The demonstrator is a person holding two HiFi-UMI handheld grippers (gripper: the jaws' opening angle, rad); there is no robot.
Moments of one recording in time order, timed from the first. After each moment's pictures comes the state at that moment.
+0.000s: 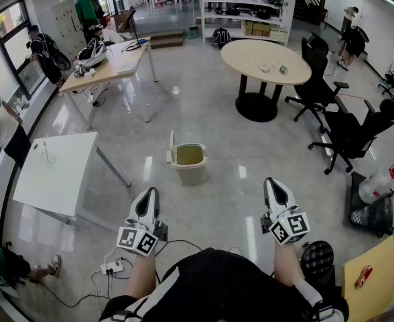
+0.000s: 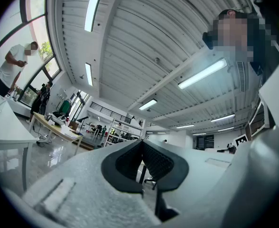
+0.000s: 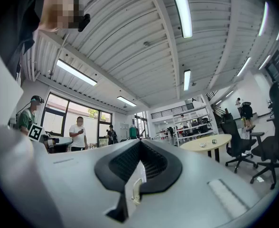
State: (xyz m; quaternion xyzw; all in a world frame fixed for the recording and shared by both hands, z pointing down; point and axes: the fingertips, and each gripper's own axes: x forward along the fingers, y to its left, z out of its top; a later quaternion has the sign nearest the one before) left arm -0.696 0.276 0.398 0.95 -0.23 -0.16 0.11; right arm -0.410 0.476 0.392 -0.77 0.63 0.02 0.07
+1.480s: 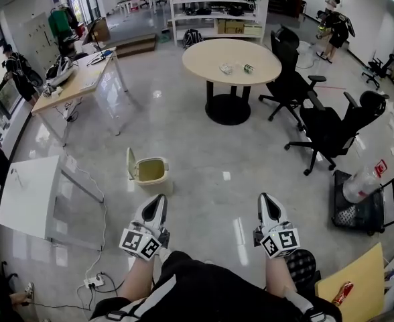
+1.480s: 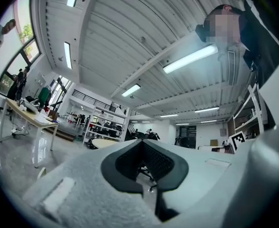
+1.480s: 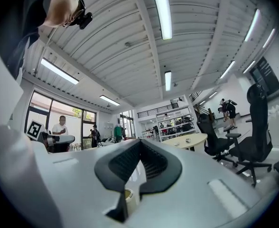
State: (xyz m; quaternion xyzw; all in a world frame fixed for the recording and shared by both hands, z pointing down) left arm -0.438 0.360 0.417 0.98 -0.13 -0.09 0.10; right arm -0.214 0.577 0.438 -0.82 0.57 -0.01 0.09
